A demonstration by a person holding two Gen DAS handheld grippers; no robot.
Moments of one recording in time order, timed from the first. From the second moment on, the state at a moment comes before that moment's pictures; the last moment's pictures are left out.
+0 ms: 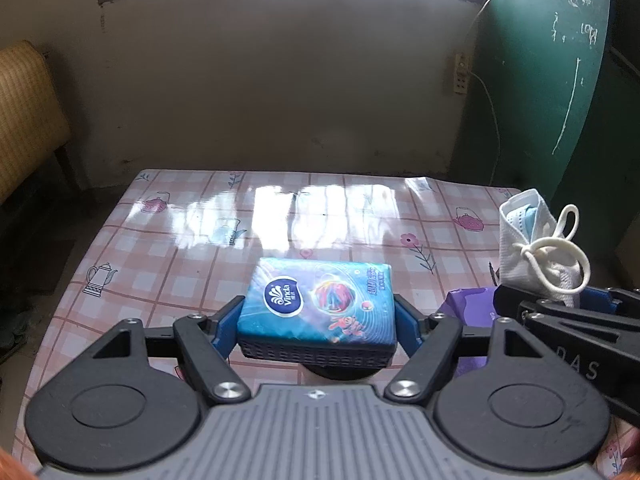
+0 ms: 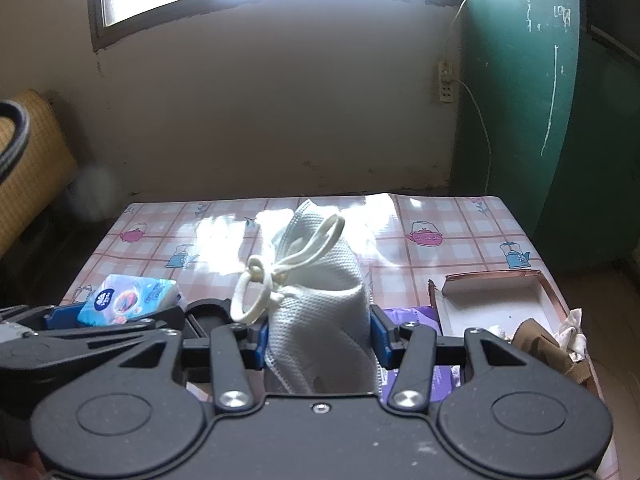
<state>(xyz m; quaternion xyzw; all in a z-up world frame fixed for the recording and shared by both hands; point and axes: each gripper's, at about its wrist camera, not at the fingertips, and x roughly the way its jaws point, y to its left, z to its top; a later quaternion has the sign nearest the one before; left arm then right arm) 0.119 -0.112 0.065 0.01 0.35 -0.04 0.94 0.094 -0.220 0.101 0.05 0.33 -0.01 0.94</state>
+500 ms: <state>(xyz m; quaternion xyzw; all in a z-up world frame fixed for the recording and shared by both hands) 0.120 -0.123 0.061 0.02 0.35 -0.06 0.94 0.086 -0.242 0.097 0.06 0.33 -0.03 0.94</state>
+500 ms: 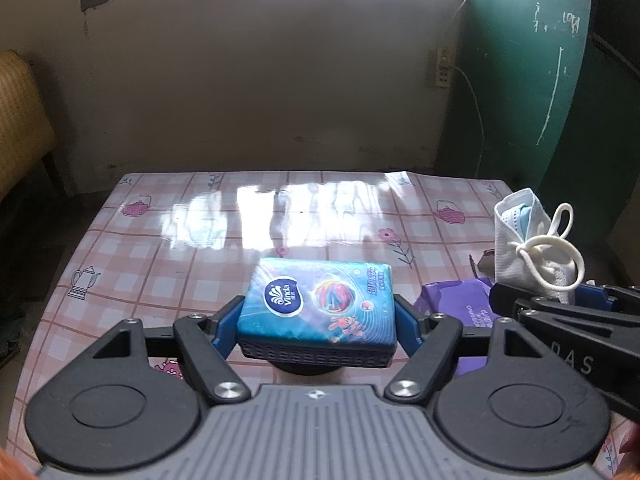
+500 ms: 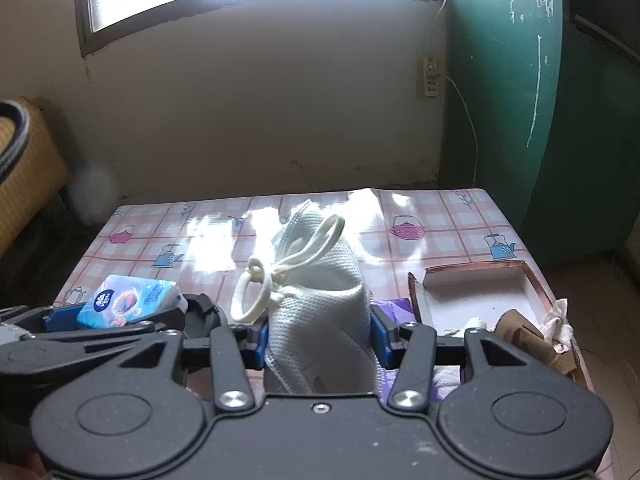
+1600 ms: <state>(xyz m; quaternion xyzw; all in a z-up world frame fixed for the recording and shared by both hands) 0.119 -0.173 0.047 0.05 0.35 -0.11 0.93 0.072 -0.300 0.090 0.08 0.34 -0.07 0.94</state>
